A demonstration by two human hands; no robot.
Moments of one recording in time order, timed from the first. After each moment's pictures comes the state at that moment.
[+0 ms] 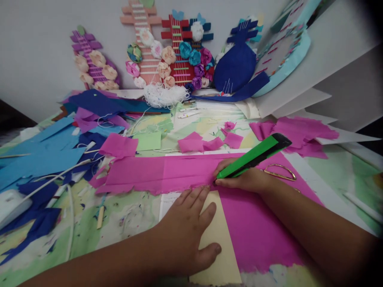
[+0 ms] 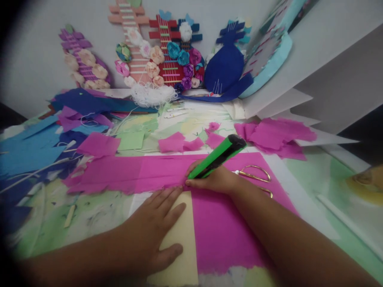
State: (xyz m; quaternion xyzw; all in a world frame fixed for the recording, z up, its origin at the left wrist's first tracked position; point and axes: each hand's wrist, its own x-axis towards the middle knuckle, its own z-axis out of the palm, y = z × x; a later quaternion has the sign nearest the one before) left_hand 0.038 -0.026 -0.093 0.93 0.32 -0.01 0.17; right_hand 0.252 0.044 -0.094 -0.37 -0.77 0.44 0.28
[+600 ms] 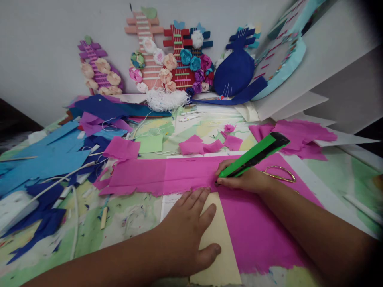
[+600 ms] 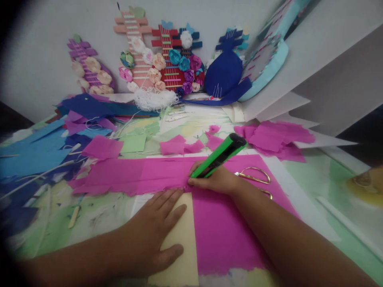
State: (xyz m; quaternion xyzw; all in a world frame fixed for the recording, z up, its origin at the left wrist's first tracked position) left_hand 0.038 -0.026 -0.091 0.93 0.32 -0.02 0.16; right_hand 0.254 0.044 -0.096 -0.36 -0.75 0.46 0.29
